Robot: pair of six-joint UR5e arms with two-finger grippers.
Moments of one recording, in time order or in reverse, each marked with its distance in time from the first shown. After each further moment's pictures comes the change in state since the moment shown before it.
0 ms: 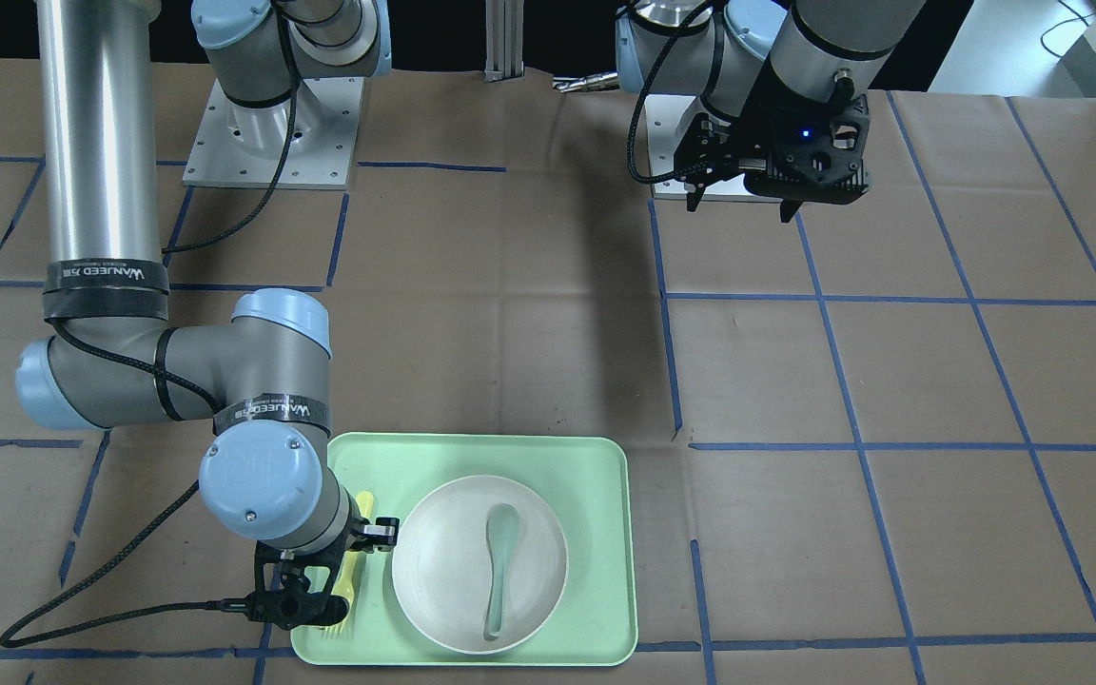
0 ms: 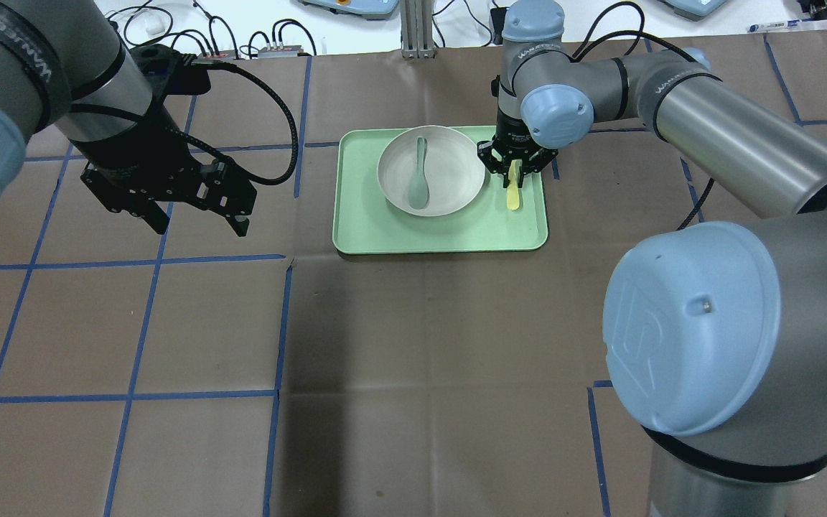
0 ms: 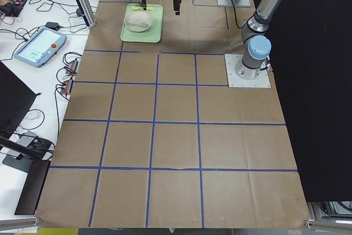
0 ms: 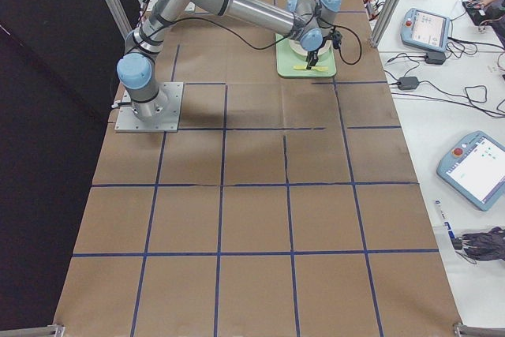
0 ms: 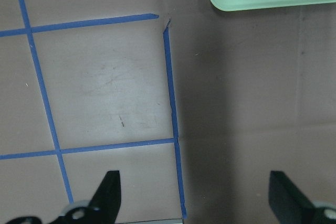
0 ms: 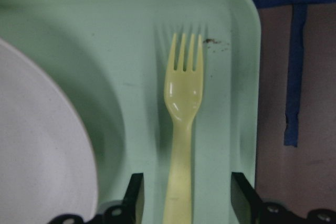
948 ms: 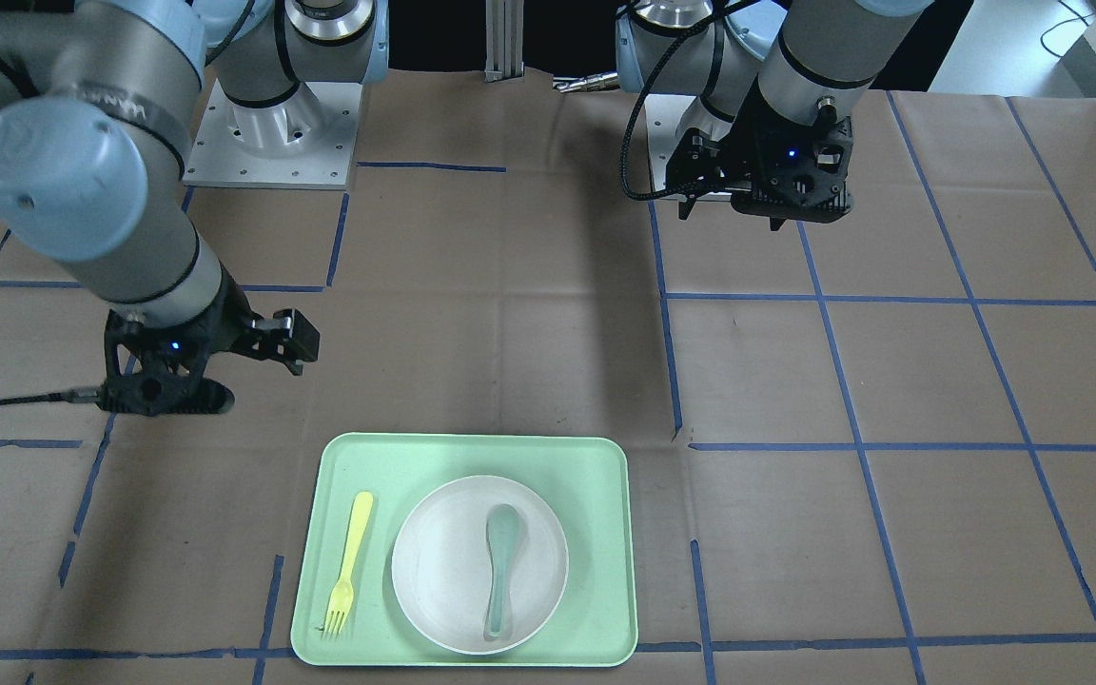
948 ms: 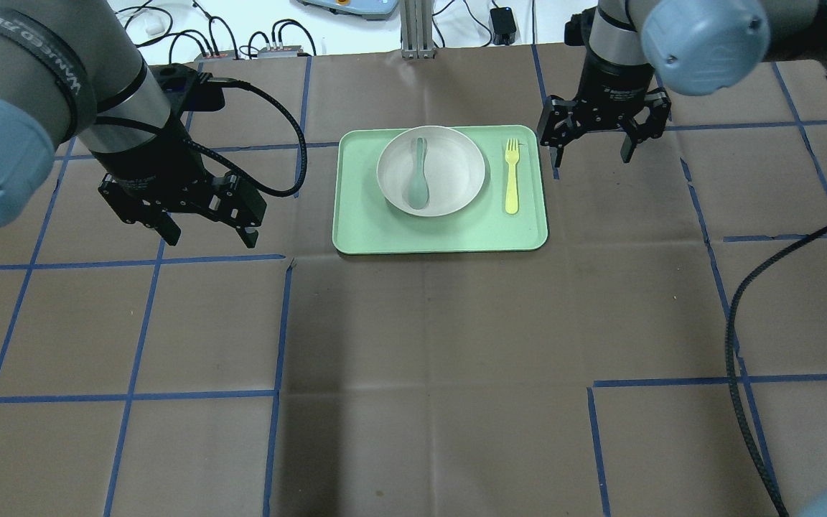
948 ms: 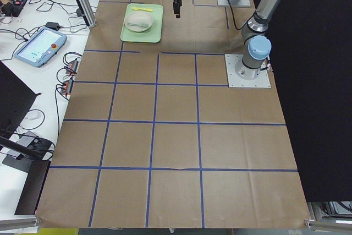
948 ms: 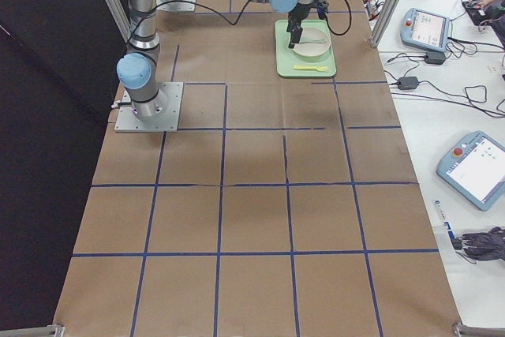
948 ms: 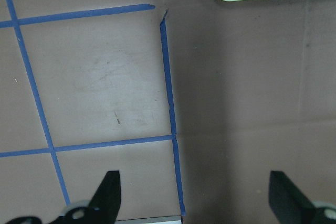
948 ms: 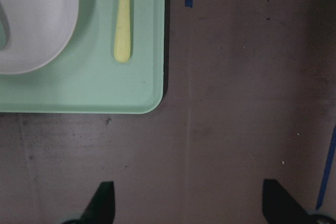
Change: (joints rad) left arm -0.005 -0.006 -0.025 -0.002 0.001 -0.001; right arm -0.093 -0.472 0.181 0.339 0.000 -0.162
